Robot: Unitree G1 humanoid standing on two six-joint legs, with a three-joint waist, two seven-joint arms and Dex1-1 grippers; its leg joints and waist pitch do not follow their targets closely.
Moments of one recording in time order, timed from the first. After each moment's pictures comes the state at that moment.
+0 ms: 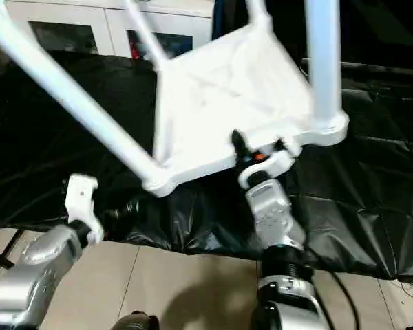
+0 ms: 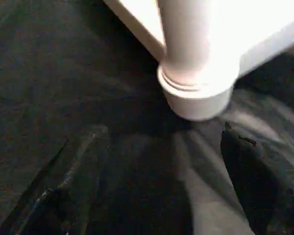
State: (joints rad) left arm -0.05 0.25 -0.03 -0.07 -0.21 0.40 -0.43; right arm -0.54 0.04 -0.36 0.46 0.60 0.22 0.23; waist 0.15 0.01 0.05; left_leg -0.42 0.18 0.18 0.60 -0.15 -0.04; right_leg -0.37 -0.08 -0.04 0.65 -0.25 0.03
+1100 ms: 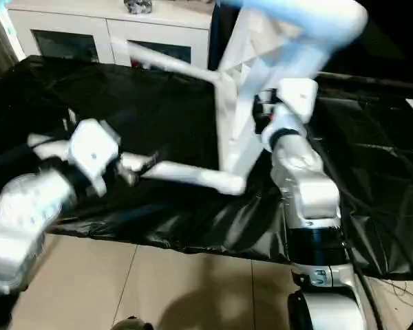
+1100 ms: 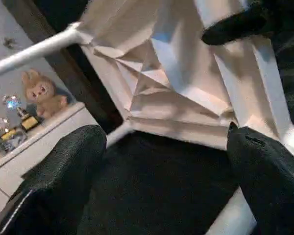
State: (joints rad) left arm -0.34 0.46 -0.17 -0.30 0.05 0.24 -0.52; right arm -0.62 -0.21 -0.02 0.07 0.12 0.55 -0.10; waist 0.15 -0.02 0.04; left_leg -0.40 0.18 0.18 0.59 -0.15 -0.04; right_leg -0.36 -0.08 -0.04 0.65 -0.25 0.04
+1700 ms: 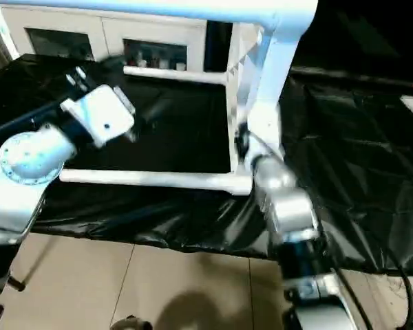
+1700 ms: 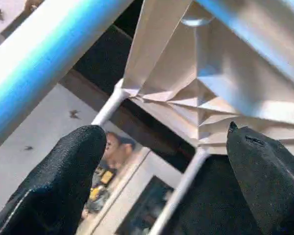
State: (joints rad) left arm -0.59 0.51 -0.19 -0.16 0.26 0.03 -0.41; right arm -0.52 -0.17 0.06 0.15 0.07 0.52 -0.08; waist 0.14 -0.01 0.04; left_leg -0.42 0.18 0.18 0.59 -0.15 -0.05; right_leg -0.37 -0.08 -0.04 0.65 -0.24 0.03
